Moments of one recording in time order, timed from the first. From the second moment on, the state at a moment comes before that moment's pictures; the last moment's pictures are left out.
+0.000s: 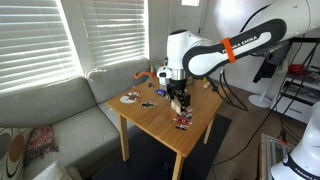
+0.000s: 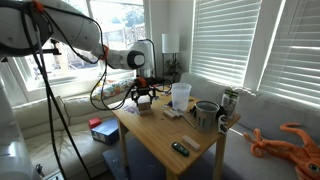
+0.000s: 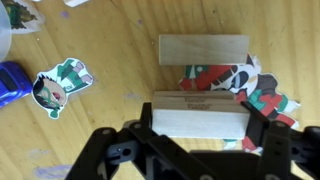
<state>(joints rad) 0.09 0.09 0.12 -2.00 -0.09 2.03 -0.89</state>
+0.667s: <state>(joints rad) 0.08 0.08 0.11 -2.01 -0.06 2.03 -0.89</state>
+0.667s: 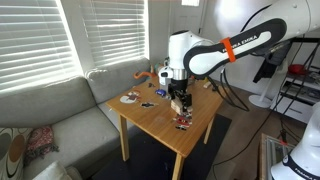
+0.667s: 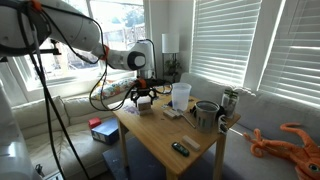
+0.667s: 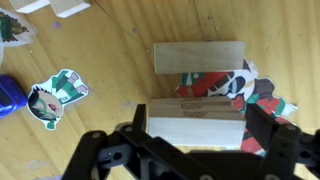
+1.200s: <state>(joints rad) 0.07 -0.03 0.09 -2.10 -0.03 2.08 -0.89</state>
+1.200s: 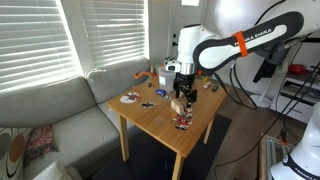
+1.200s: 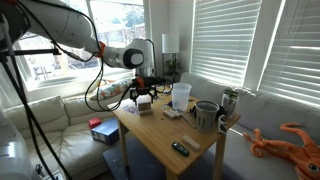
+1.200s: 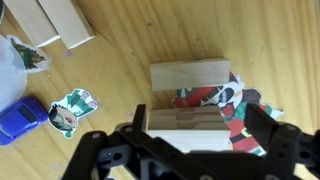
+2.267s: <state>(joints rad) 0.07 -0.02 0.08 -2.15 -0.07 2.13 -0.91</state>
